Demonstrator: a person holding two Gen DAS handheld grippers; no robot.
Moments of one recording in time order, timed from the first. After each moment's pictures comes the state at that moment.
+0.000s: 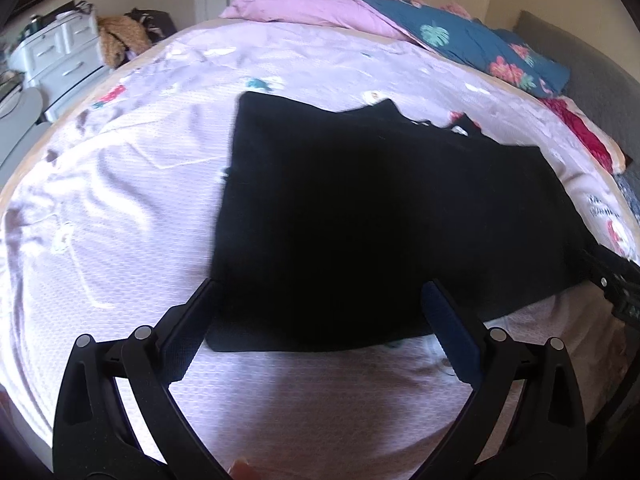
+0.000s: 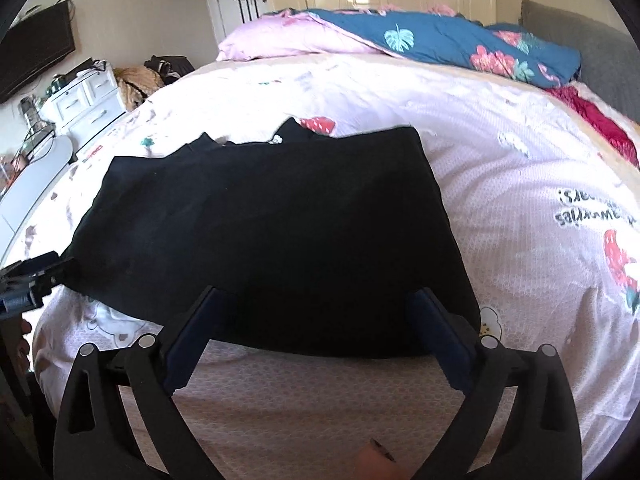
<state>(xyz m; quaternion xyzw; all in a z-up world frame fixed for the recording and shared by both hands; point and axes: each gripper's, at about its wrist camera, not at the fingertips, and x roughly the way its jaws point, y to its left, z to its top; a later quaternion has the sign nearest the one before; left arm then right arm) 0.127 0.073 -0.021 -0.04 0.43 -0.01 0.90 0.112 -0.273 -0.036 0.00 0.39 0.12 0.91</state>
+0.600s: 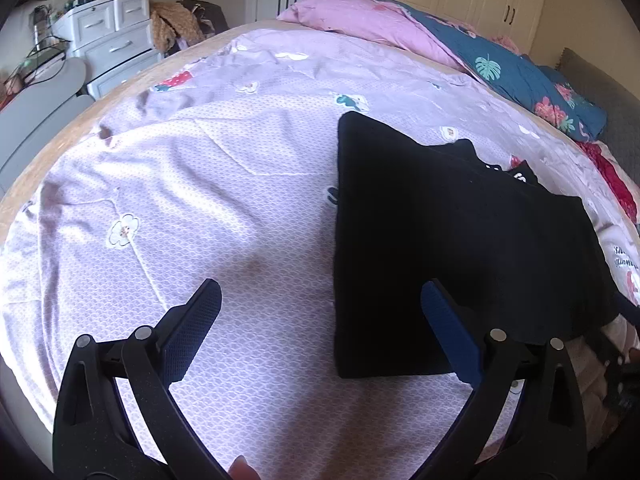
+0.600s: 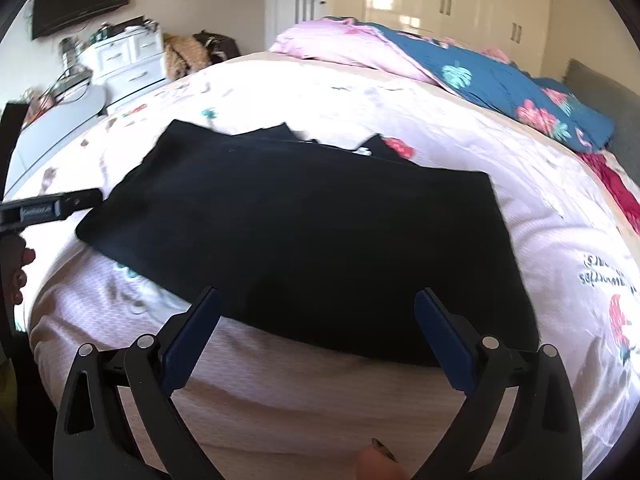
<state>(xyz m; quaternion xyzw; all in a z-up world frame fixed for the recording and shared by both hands) 0.126 0.138 -0.014 -0.08 0.41 0.06 0.91 0.095 -0.192 -0.031 -0.09 0.36 0.17 0.91</state>
